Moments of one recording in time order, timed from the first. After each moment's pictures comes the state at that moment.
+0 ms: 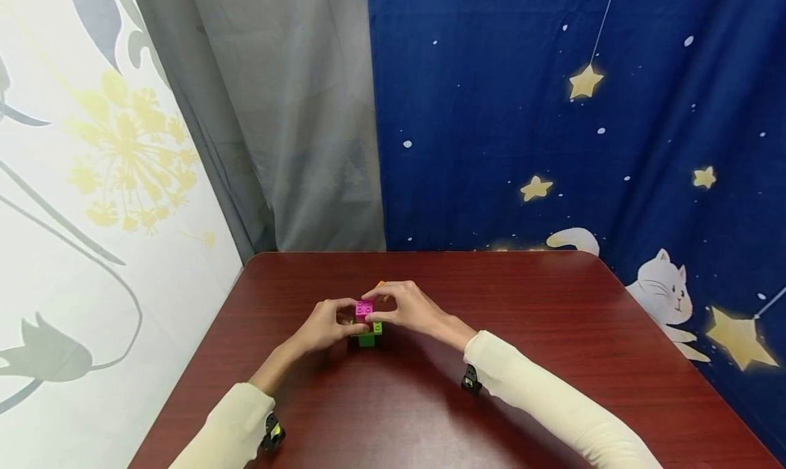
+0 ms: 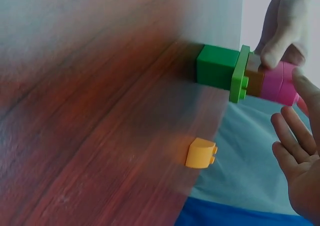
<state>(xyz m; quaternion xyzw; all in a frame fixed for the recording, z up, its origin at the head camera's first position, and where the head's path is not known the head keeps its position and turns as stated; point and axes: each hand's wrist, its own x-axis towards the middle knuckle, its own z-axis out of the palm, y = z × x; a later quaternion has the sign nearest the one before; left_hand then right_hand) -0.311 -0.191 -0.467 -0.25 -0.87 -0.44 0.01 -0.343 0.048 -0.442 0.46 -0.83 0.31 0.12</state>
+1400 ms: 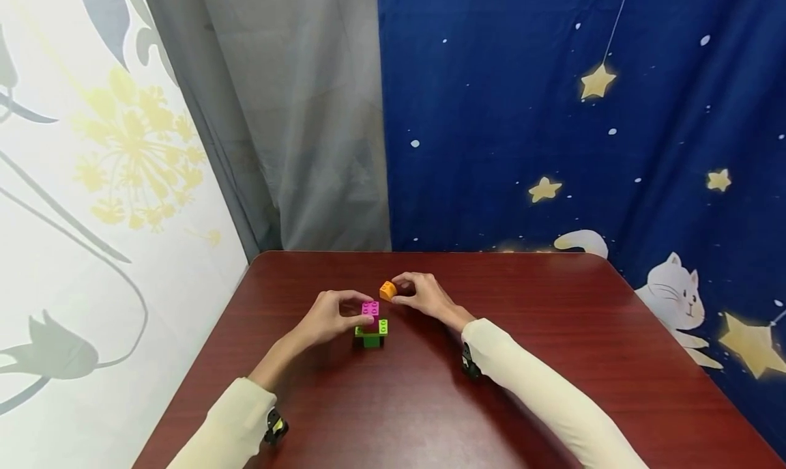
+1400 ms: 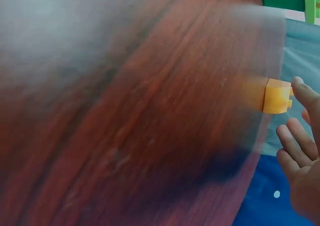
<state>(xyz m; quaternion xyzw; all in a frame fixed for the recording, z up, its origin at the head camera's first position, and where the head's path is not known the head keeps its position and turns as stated) -0.312 -0.193 -0.445 -0.26 -0.86 -0.44 0.04 -0.412 0.066 -0.491 0.33 -0.87 0.35 0.07</state>
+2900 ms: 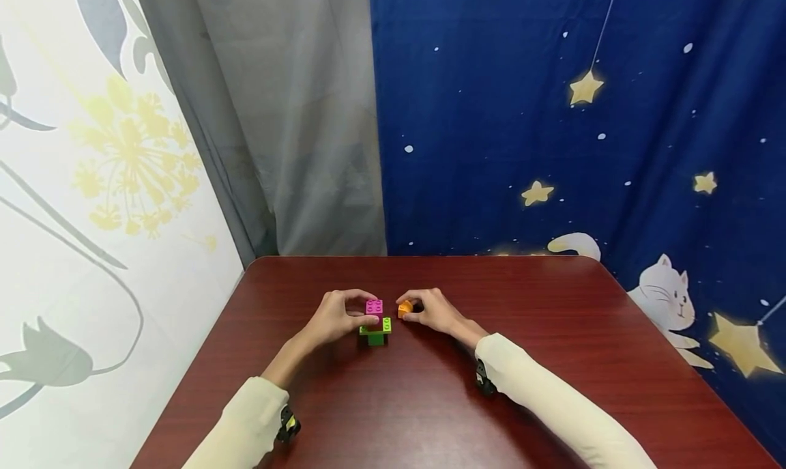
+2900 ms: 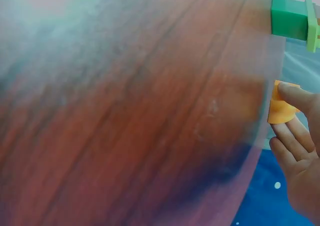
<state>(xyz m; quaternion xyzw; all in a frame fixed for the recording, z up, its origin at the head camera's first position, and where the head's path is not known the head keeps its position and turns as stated) -0.320 -0.172 -0.451 -0.24 -0.82 -0.51 0.02 -0.385 0.096 -0.495 0.34 -0.88 0.33 0.04</state>
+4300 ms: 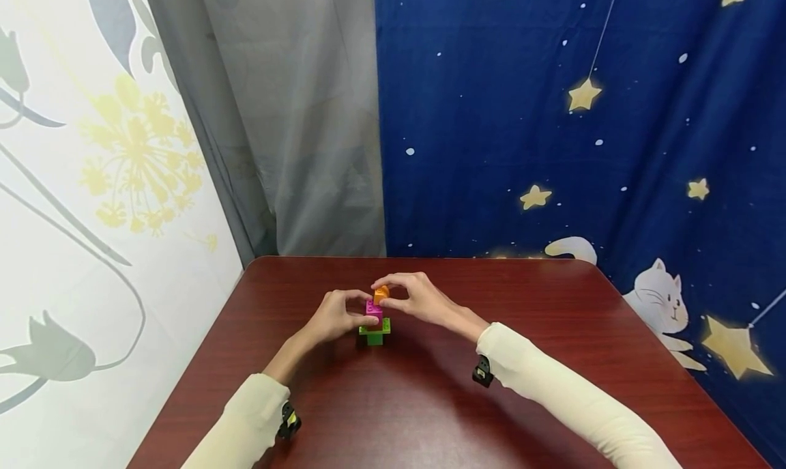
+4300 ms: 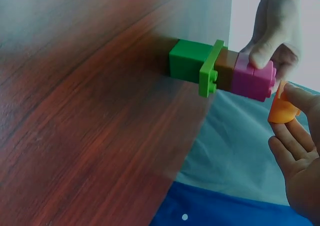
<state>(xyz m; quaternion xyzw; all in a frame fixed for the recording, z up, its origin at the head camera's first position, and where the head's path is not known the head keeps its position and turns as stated) -0.324 -0.176 -0.453 -0.24 -0.84 -0.48 0.04 -0.352 0.064 -0.414 0.46 -0.82 0.34 0.10</state>
